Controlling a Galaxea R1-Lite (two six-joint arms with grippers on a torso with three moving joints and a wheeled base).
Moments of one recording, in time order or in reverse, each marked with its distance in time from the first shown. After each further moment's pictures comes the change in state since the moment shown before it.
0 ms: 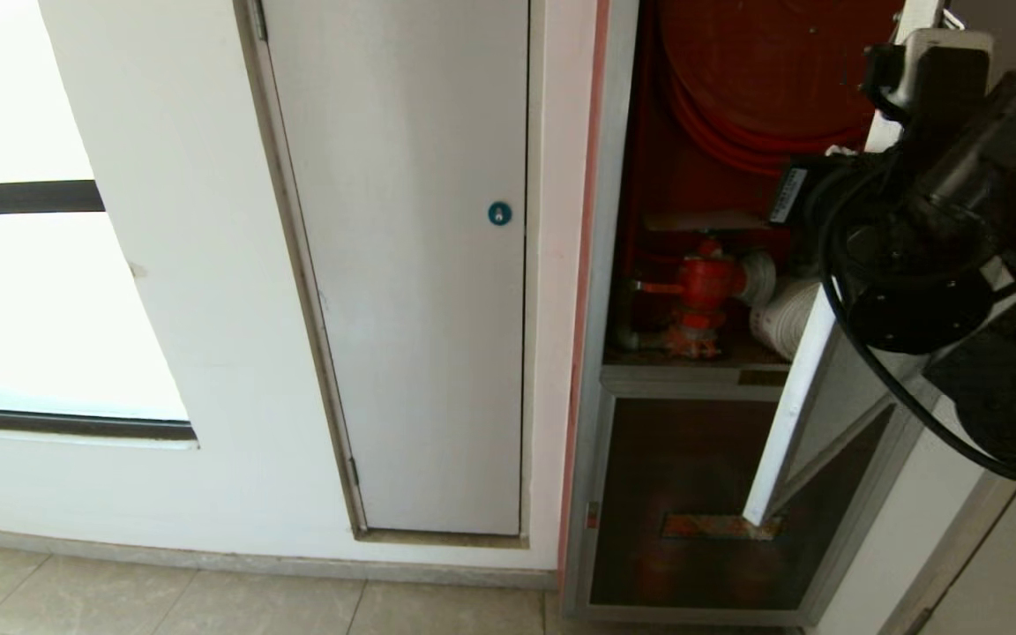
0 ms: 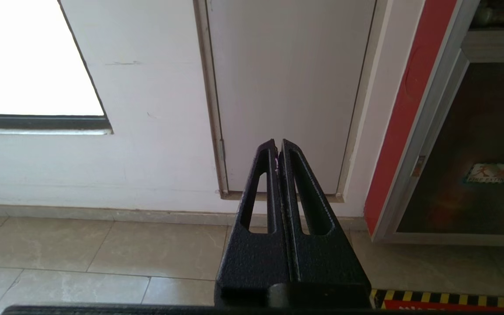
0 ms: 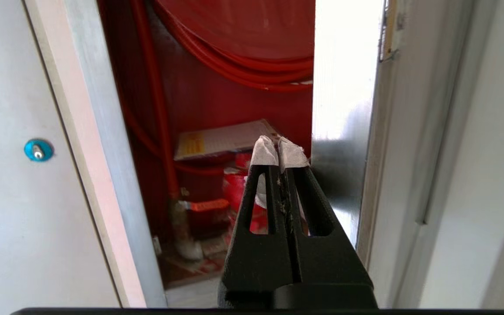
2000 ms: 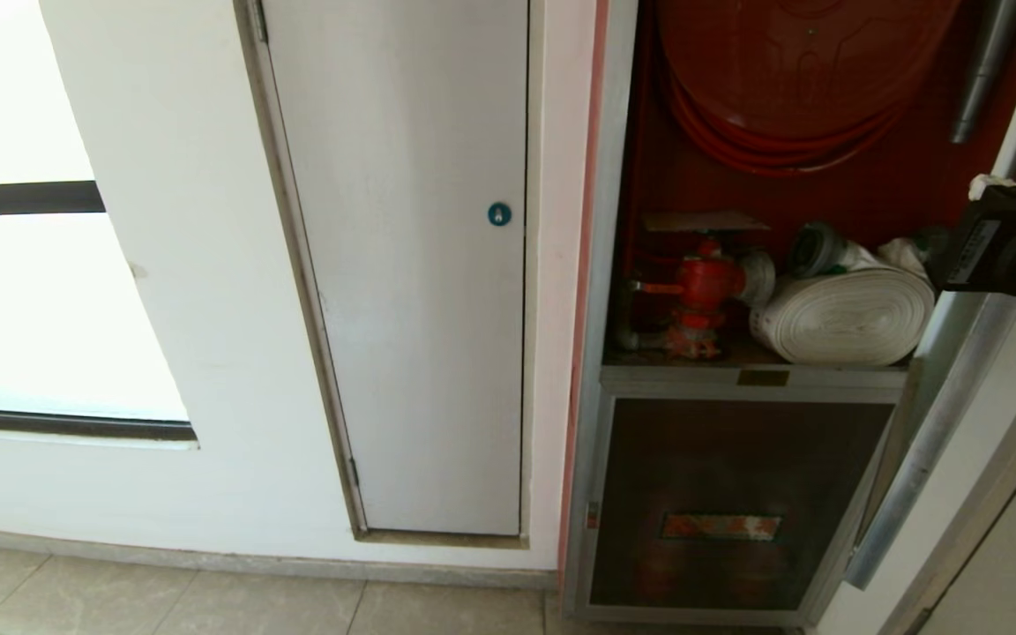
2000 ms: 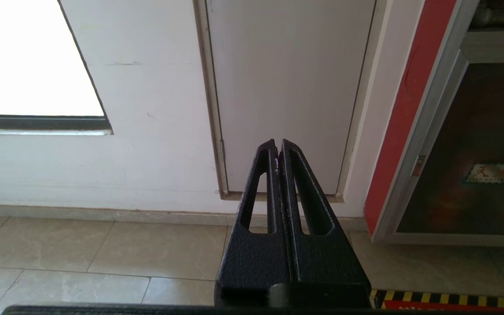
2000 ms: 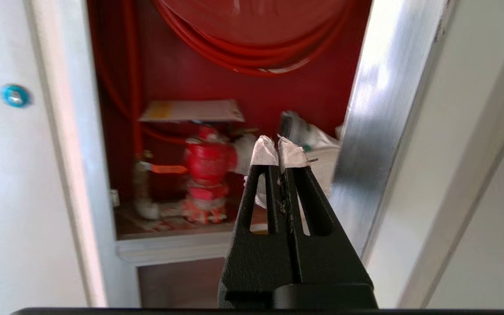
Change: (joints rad) left arm 0.000 0.000 0.000 0.000 0.000 0.000; right arm -0.061 -0.358 0.300 0.153 0.133 -0.050
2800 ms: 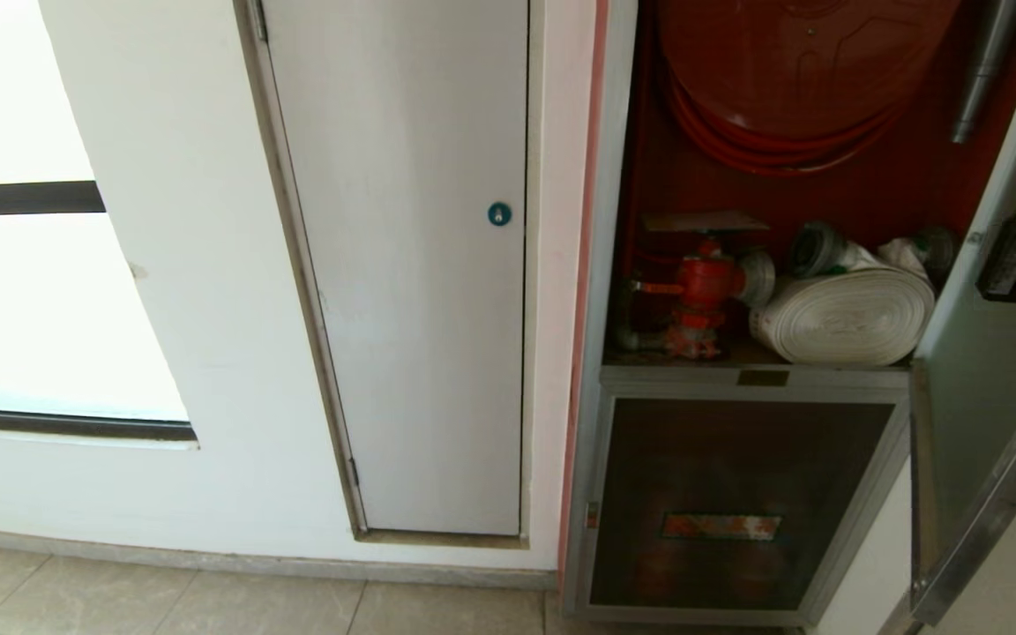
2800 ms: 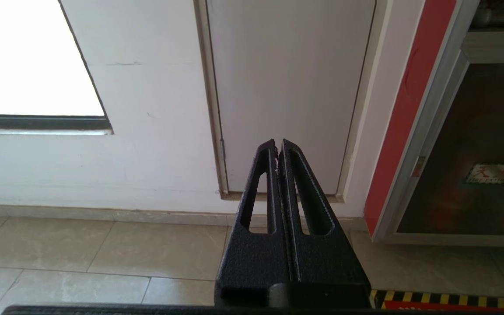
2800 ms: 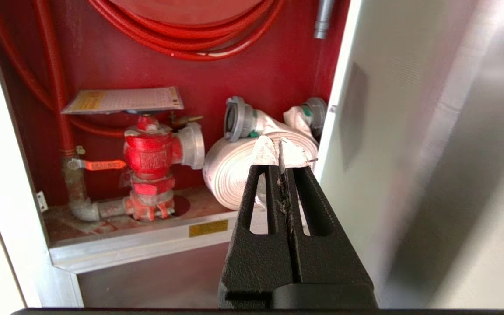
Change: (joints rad) left arm 0.000 0.000 0.000 0.000 0.000 0.000; right arm -0.142 -0.022 0.047 0.000 -0.013 0.001
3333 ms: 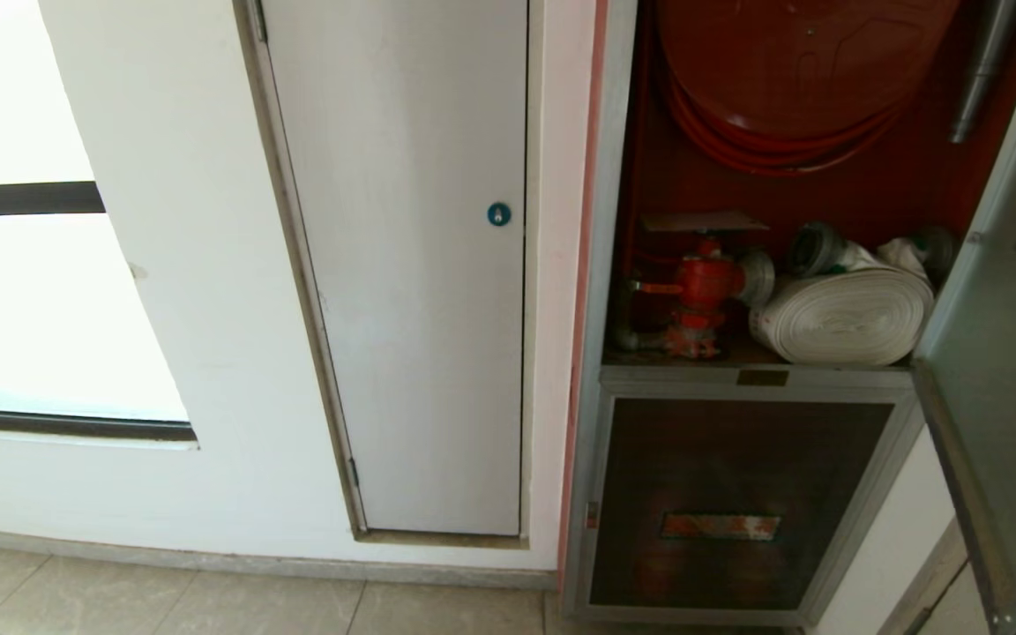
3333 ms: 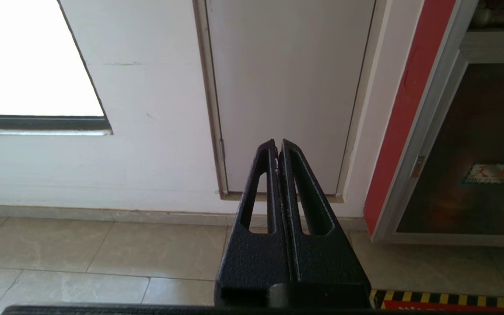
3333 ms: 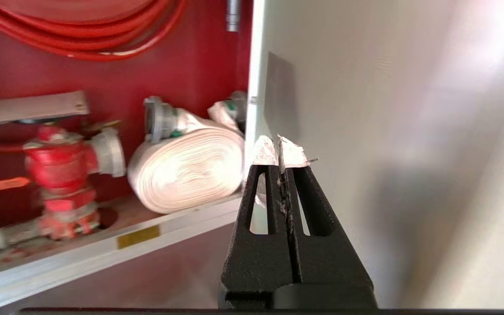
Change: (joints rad) left arm 0.000 0.000 0.000 0.000 0.000 0.000; right arm -0.203 -0.101 0.079 0.004 0.008 0.000
